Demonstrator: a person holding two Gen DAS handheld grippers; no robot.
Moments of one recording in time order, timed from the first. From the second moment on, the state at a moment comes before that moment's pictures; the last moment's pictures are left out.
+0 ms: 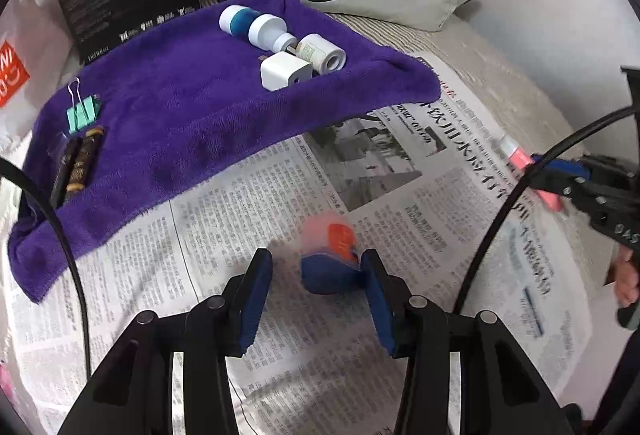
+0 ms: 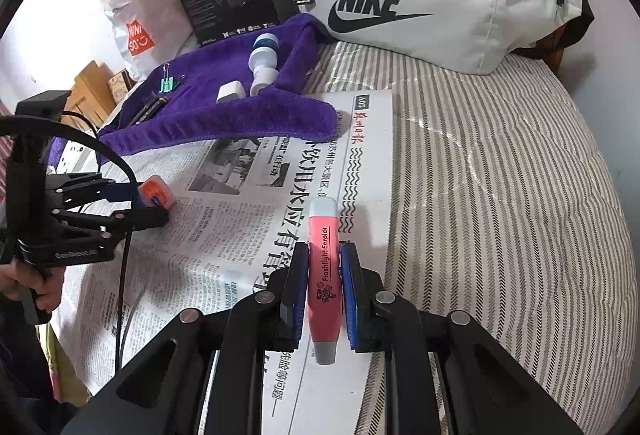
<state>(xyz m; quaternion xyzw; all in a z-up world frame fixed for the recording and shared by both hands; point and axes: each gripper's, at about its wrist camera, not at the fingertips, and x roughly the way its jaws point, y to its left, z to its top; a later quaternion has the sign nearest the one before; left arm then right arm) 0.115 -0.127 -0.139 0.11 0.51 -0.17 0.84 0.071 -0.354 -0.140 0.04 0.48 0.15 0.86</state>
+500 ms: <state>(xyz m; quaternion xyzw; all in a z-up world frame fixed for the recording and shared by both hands) 0.114 -0.131 -0.138 0.13 0.49 -0.19 0.84 0.074 -0.347 -0.144 0.04 0.49 0.16 0.86</state>
